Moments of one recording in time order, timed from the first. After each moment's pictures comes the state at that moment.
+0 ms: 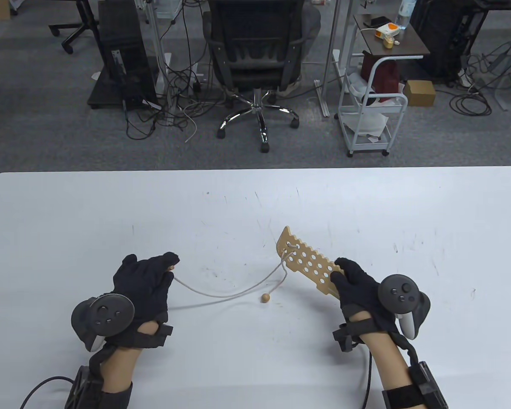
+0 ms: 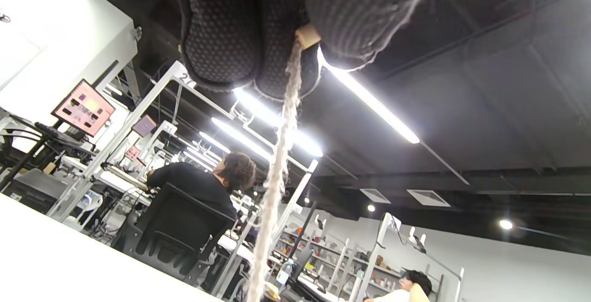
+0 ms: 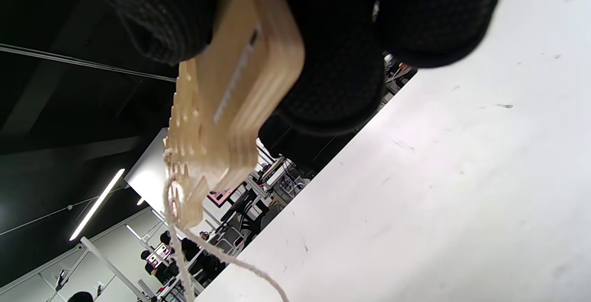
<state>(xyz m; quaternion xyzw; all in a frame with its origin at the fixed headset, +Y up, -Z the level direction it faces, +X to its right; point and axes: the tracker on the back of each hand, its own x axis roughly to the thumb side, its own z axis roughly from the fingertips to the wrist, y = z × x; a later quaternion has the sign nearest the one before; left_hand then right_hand) -0.273 -0.649 -0.301 0.25 -0.14 0.30 0.91 0.209 -0.721 -0.330 0.01 -0.13 0.88 0.45</state>
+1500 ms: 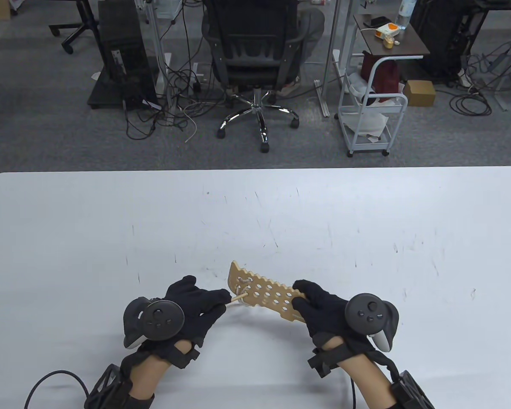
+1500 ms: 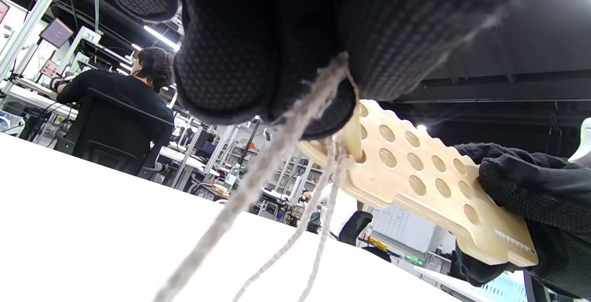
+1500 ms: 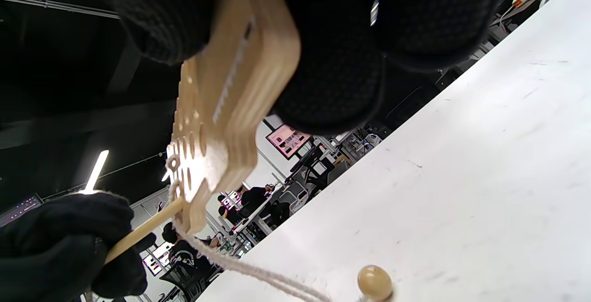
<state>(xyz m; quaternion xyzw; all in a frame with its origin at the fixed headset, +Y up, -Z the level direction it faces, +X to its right) -0.203 -0.677 -0.298 0.13 -0.27 0.26 0.92 0.140 -0.708 -0.297 0.15 -0.11 0.87 0.45</state>
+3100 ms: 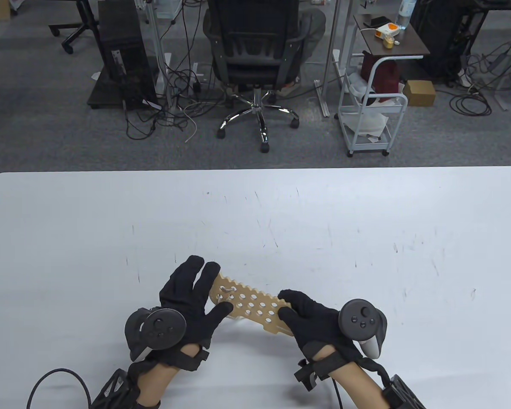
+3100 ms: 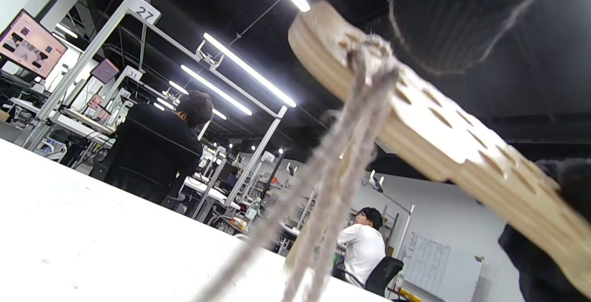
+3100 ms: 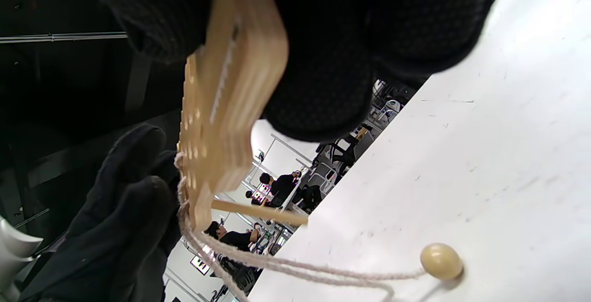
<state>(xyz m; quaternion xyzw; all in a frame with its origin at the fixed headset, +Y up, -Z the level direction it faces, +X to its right) -0.201 -0.677 -0.284 0.18 -0.20 0.29 0.92 0.119 -0.713 -0.285 0.17 -0.07 0.83 0.53</state>
